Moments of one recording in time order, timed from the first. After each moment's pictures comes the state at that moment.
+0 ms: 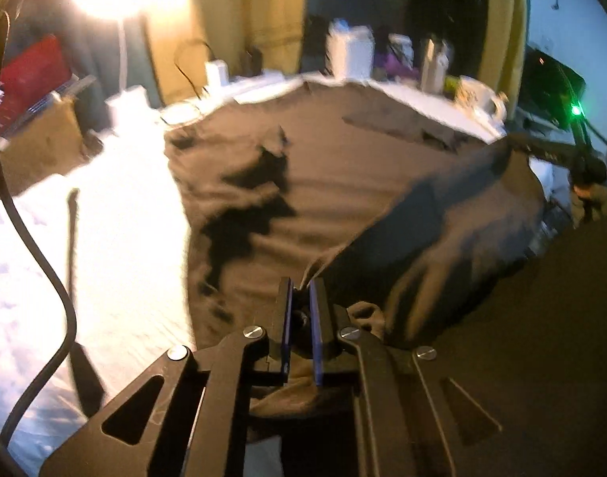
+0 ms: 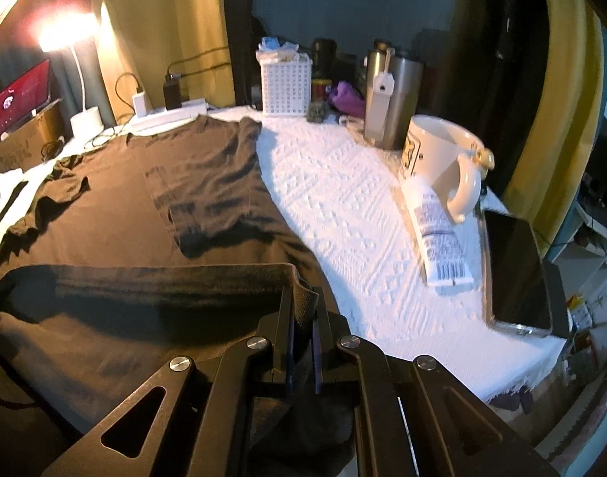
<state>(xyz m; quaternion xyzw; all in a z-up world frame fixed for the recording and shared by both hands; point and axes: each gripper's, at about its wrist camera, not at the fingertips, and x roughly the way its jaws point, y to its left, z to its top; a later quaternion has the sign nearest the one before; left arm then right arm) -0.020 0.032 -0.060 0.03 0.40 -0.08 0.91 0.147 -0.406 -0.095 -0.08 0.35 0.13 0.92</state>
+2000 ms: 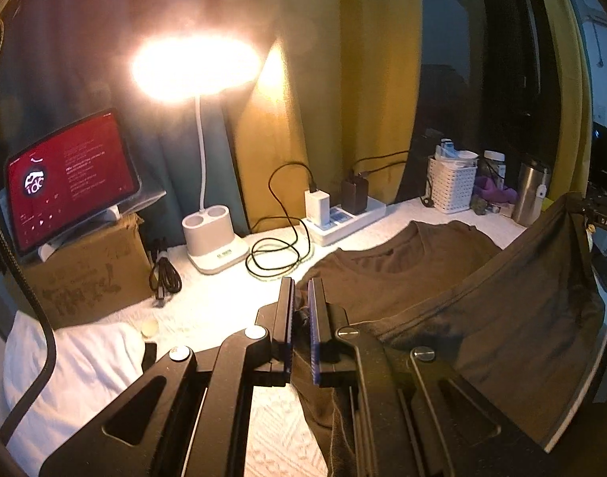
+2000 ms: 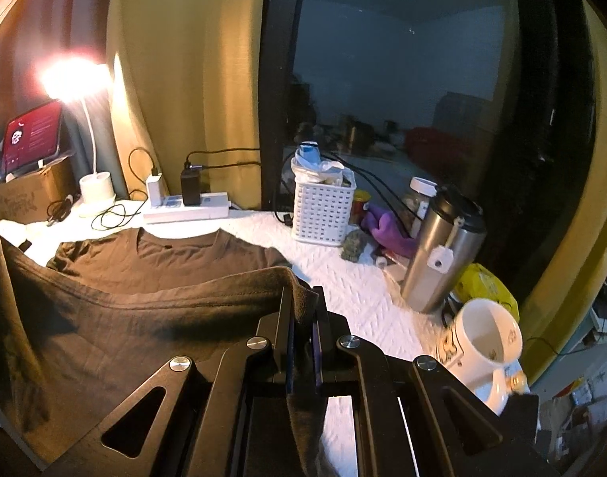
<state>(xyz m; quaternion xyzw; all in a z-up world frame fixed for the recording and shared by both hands) 0.121 0.111 0.026 0.02 0.25 0.03 0.97 0.255 -0.328 0.006 -0.11 0.25 0.18 0.95</state>
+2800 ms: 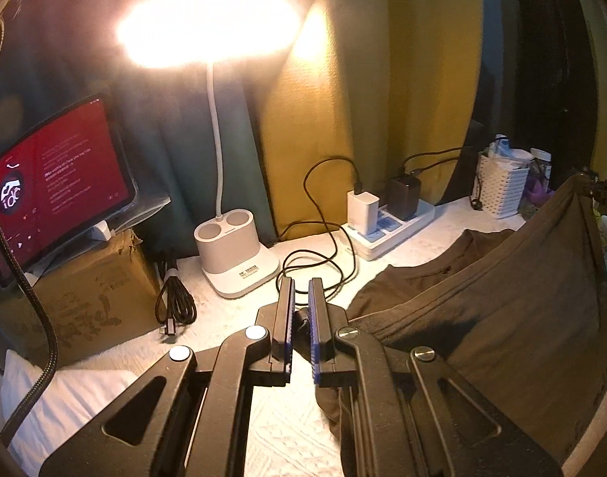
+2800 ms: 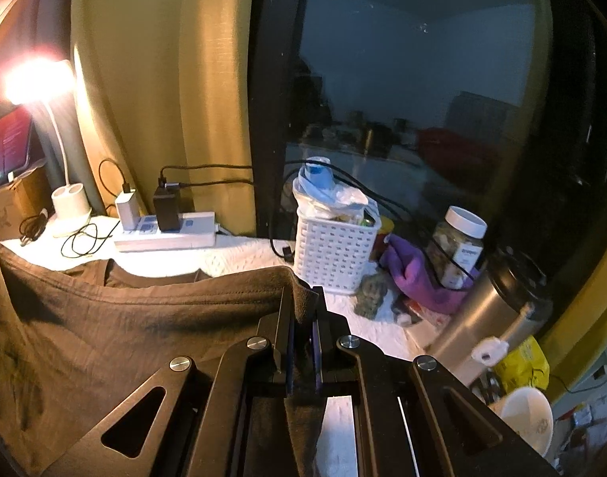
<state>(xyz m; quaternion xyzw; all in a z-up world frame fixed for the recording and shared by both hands) 0.207 0.154 0.015 0.03 0.29 0.06 0.96 0.374 -0.280 0.011 -0.12 0.26 0.19 0.94</state>
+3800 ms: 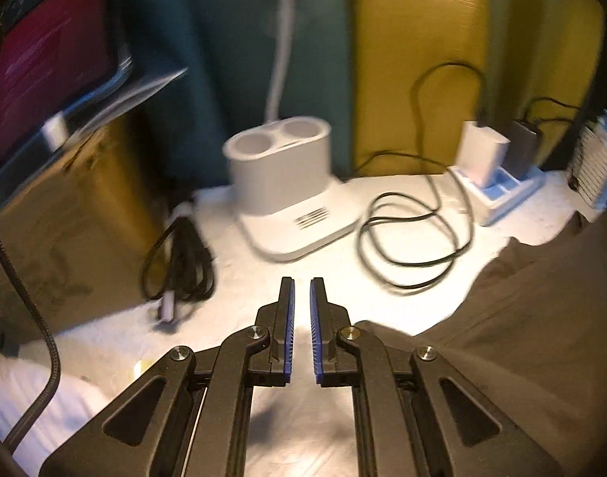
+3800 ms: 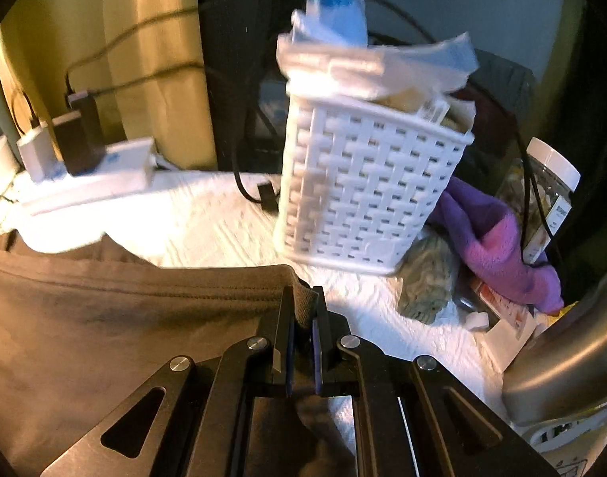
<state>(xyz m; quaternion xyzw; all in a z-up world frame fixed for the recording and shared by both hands) 0.283 0.225 -0.077 -0.03 0.38 0.15 0.91 0.497 -0.231 -0.107 -0.15 0.35 0.14 0.91</state>
